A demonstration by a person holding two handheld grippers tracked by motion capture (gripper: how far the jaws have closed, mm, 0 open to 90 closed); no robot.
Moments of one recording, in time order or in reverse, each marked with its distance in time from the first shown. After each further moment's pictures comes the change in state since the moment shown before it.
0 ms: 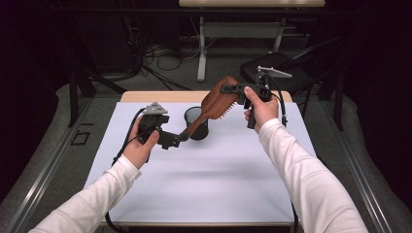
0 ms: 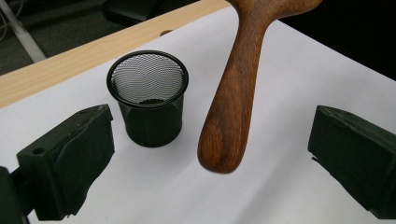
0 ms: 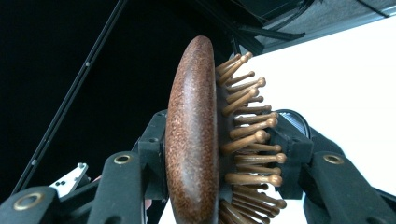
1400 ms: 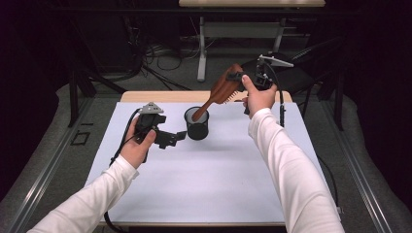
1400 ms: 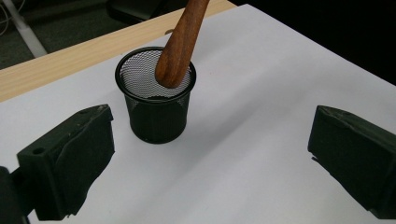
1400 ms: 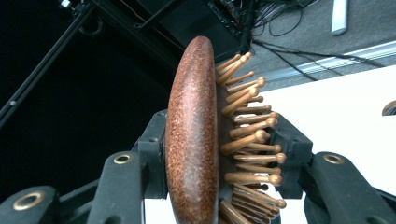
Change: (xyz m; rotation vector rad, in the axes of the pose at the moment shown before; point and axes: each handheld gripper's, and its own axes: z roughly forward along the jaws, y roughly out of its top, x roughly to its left) left arm 0.008 -0.004 -0.003 -0.004 0.000 -0.031; right arm -0.004 0.031 0.014 -0.170 -0.234 -0.074
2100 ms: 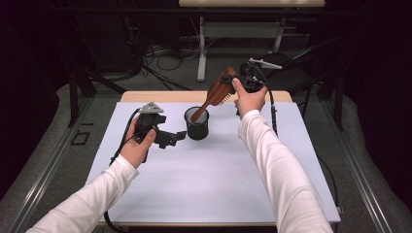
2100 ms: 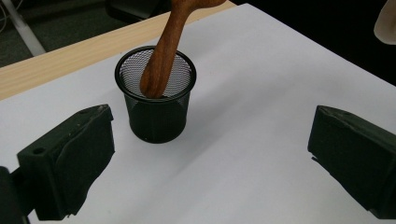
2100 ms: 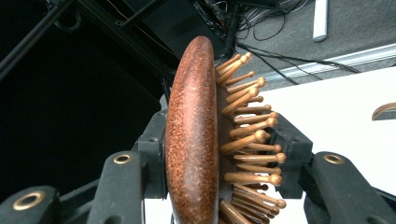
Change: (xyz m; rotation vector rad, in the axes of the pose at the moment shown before) left arm 0.001 0.000 0.001 0.004 -0.005 -0.006; right arm 0.000 -0.012 0.029 -0.012 -0.070 -0.041
